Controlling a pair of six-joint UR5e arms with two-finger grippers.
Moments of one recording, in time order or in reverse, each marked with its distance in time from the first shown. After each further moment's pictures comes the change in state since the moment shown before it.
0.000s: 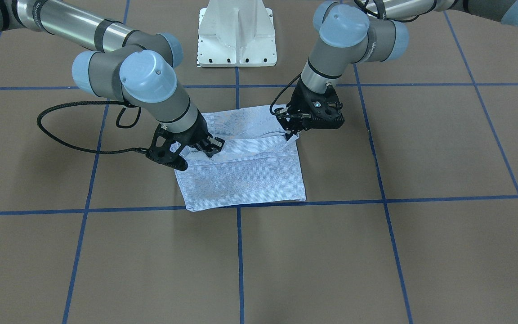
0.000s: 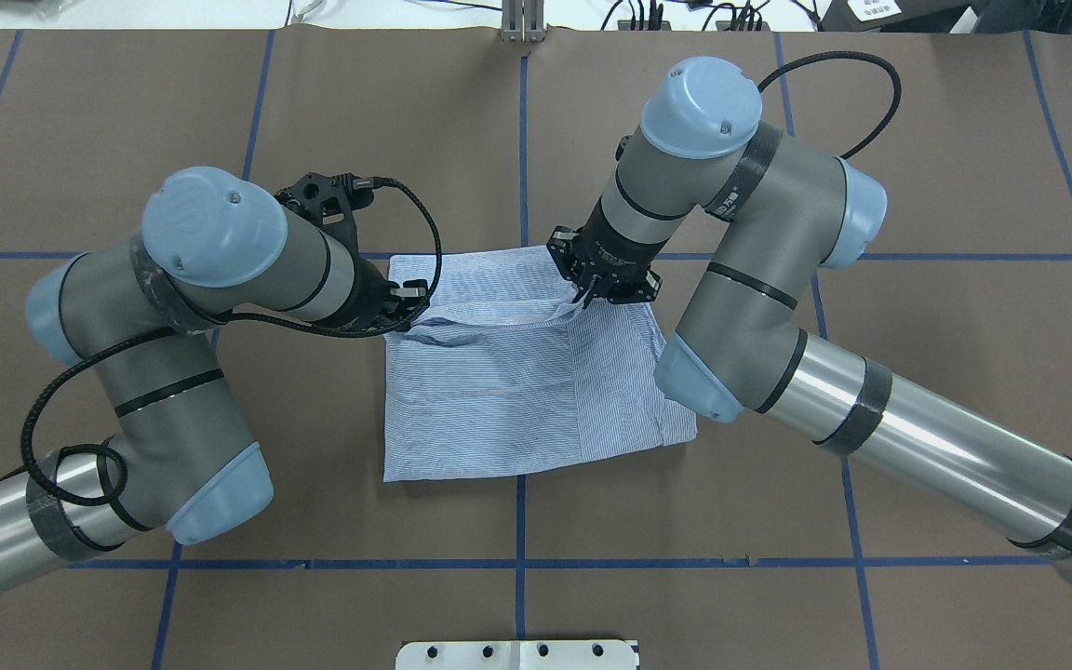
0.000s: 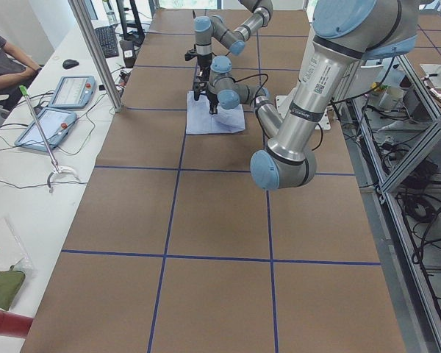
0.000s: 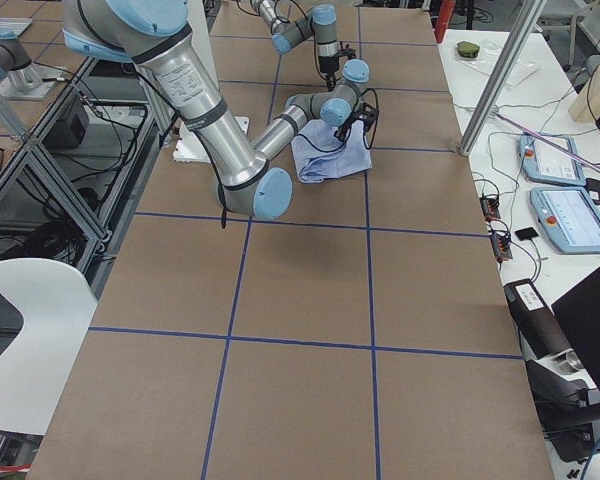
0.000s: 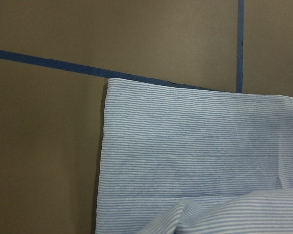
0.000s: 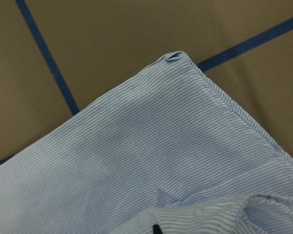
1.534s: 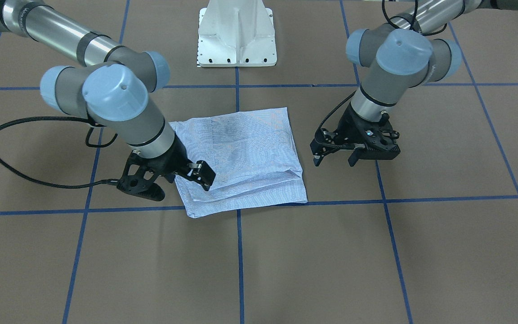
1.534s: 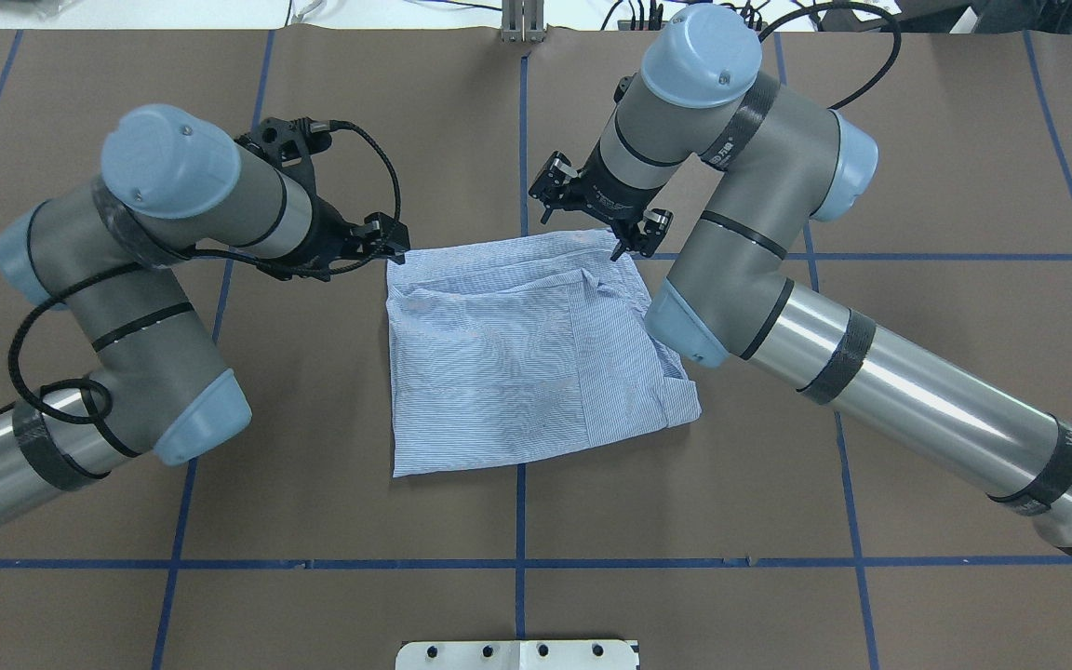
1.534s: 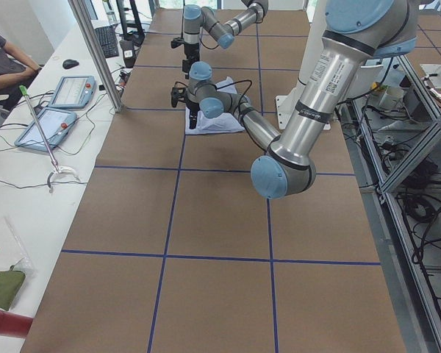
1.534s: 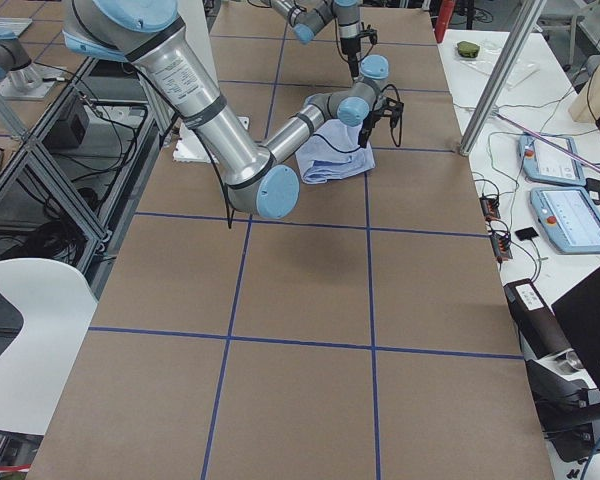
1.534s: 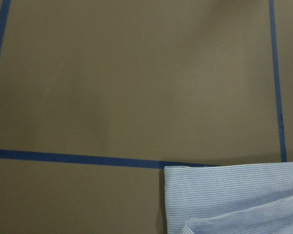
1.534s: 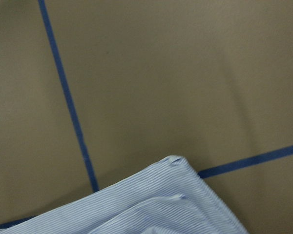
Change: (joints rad) left arm -0.222 0.068 0.023 -0.030 -0.116 0.228; right arm 0.143 -0.025 0.003 0.030 -0.024 -0.233
